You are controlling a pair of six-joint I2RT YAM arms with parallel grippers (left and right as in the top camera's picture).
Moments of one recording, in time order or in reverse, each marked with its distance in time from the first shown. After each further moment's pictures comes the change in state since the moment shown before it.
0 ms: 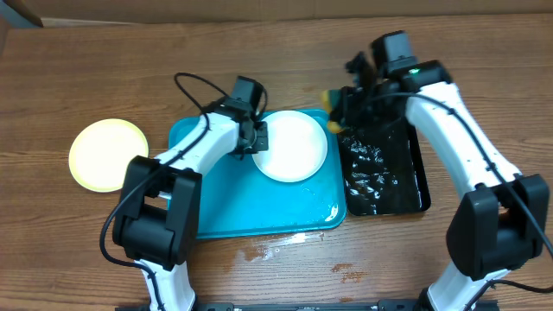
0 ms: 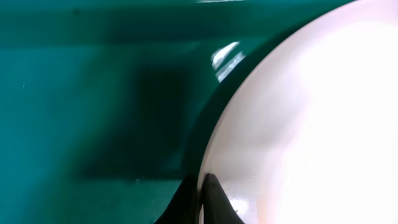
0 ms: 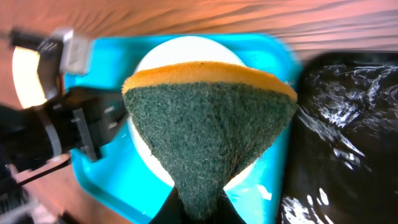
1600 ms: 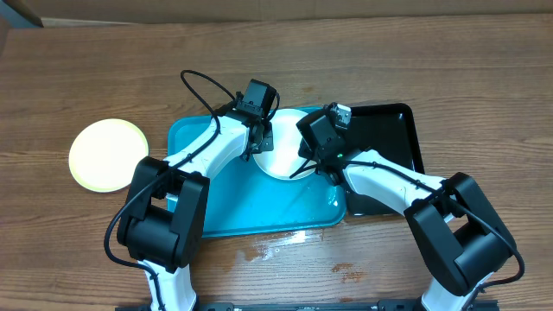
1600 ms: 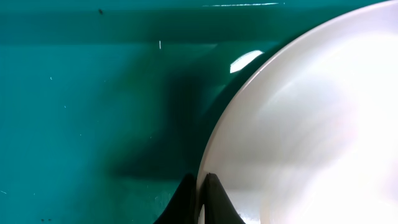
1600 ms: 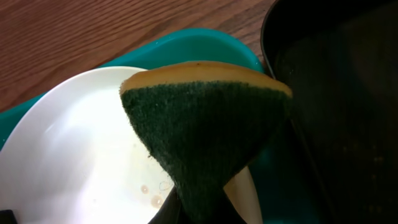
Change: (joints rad) left arm -0.038 0.000 -0.003 0.010 -0.126 -0.077; right arm 0.325 0.000 -0.526 0.765 0.772 0.586
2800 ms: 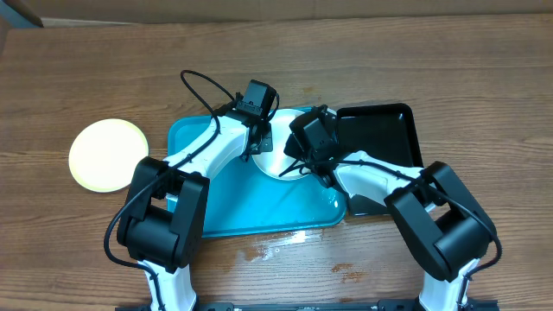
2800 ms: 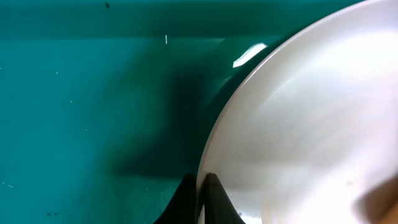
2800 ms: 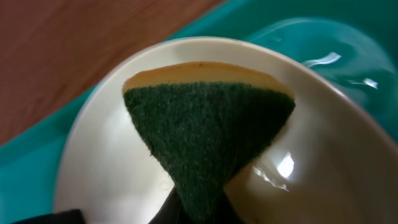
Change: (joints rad) left arm 0.000 -0.001 0.000 -0.016 -0.008 0.000; right arm 0.021 0.106 0.002 0.248 -0.156 0.098
